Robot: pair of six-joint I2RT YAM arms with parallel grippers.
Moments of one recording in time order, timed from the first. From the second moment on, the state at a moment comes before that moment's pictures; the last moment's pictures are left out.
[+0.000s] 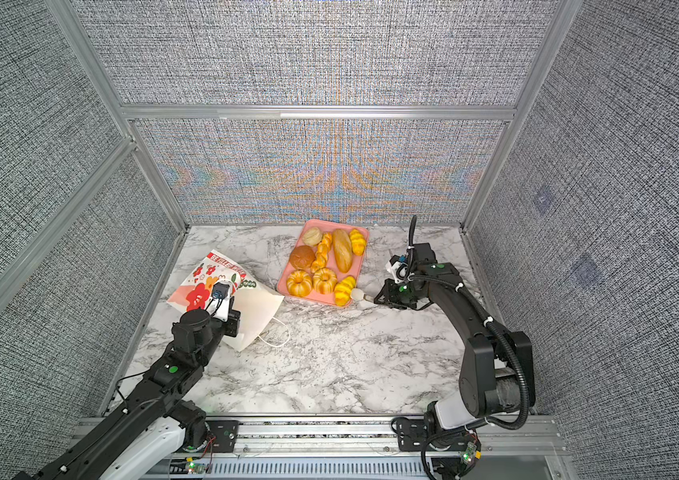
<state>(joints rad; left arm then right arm) -0.46 0.73 0.43 -0.02 -0.30 0.08 0.14 1.51 1.14 -0.83 -0.53 0.20</state>
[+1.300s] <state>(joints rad) 0.13 1.68 1.67 -0.54 0.48 -0.50 -0.05 1.12 0.86 -0.61 -0.30 0.28</state>
